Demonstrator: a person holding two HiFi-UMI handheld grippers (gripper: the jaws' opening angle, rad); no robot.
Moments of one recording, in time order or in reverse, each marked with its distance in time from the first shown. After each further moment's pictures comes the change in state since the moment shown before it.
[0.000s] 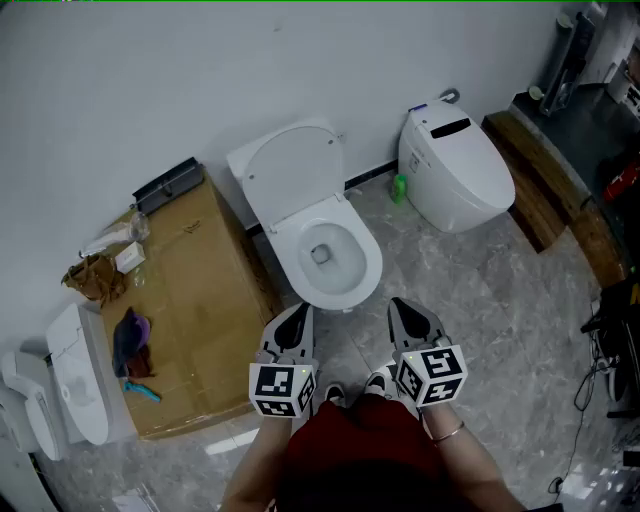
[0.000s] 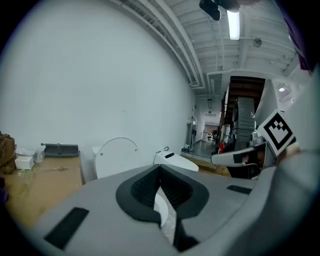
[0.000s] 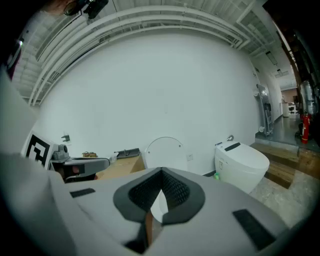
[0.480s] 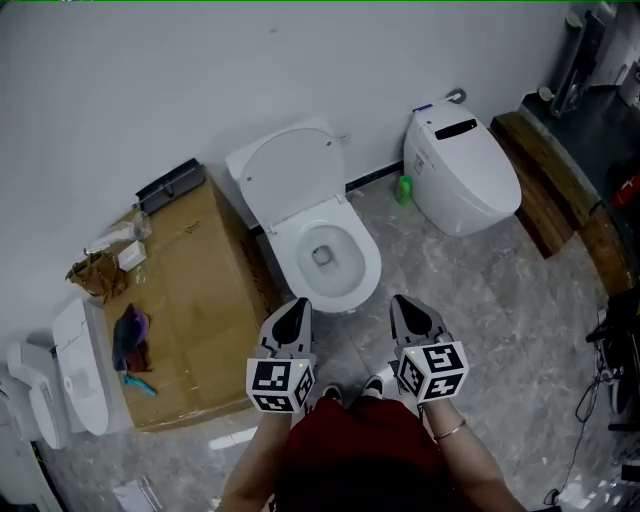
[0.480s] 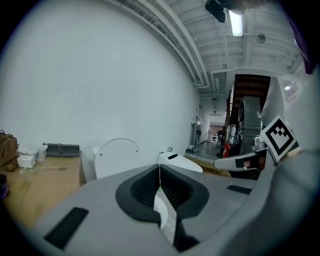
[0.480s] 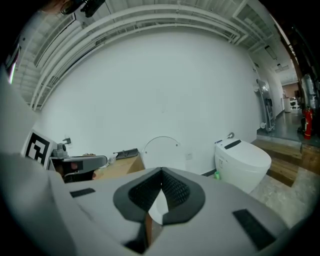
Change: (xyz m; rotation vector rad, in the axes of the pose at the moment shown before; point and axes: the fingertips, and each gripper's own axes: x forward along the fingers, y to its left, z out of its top) left arm 0.028 -0.018 0.009 -0.024 -0.006 0.053; right arm 0.006 -0.045 0.004 0.021 0.009 0.026
